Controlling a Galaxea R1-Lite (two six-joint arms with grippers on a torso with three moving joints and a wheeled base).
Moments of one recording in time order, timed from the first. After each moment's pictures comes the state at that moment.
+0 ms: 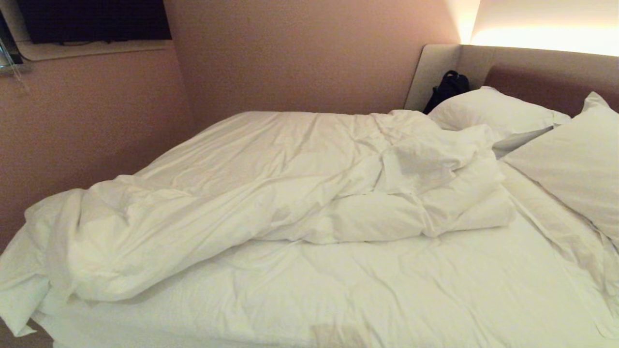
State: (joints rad) left arm 0.02 0.00 0.00 -0.06 0.04 -0.07; right arm -0.01 0.00 0.00 0.00 0.01 -0.01
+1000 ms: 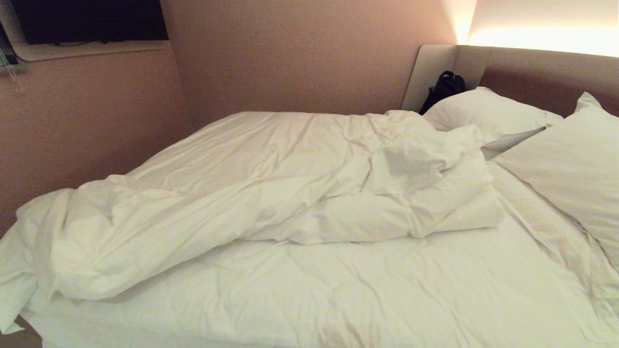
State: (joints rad) left arm 0.02 0.00 0.00 -0.06 0.04 -0.07; right arm -0.01 0.00 0.00 0.00 0.01 -0.01
